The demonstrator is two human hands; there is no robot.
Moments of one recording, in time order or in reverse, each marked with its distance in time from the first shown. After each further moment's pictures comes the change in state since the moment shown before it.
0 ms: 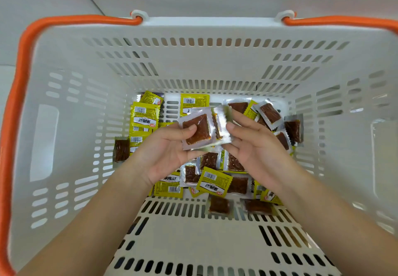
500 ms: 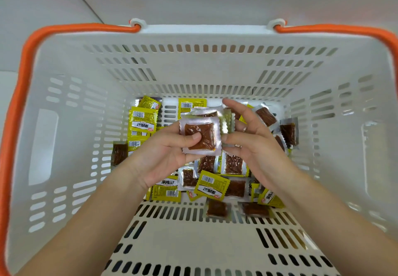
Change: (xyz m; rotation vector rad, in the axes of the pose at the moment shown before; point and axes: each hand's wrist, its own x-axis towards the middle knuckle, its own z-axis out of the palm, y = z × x) left_hand -0.007 0.006 0.010 0.124 -0.109 0.075; right_hand -0.006 -0.013 0.006 -0.314 0.056 -0.109
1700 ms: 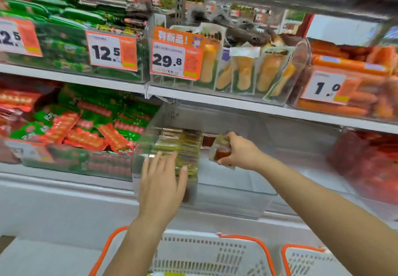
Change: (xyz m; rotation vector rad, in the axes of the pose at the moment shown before) left_hand -0.172 0.214 0.152 1.404 0.956 1.230; right_hand -0.093 -0.382 0.113 -1.632 0.445 -0.562
